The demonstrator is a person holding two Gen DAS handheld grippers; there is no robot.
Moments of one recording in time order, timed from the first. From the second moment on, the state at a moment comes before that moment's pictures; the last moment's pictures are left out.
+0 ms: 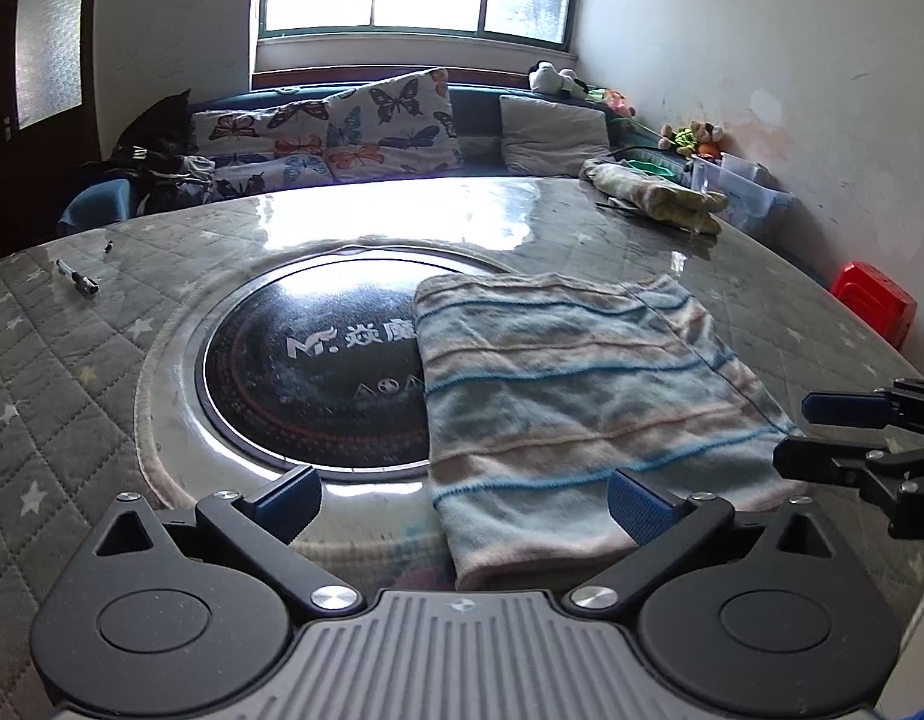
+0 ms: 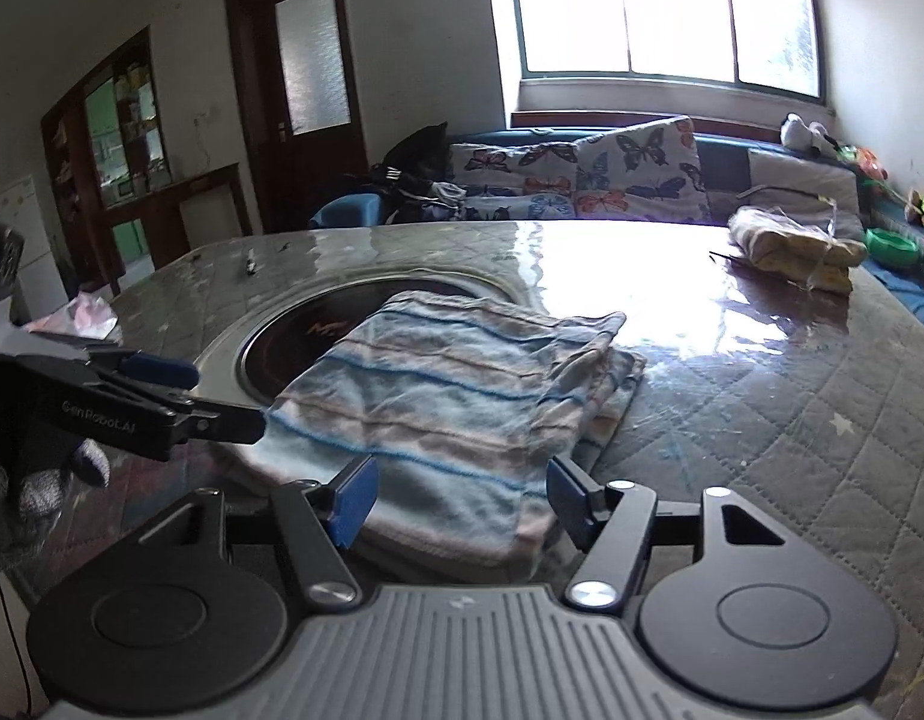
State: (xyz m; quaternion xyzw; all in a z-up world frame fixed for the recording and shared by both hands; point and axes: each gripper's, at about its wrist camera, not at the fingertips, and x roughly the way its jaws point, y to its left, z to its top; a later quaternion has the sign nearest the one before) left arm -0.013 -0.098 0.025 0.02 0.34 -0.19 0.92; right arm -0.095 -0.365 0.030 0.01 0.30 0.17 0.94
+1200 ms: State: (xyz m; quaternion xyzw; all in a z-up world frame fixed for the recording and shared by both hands) left arm 0.028 -0.121 0.010 0.00 0.39 -0.23 0.89; right arm 0.005 -0.386 0.002 0.13 0.33 0.12 0.93
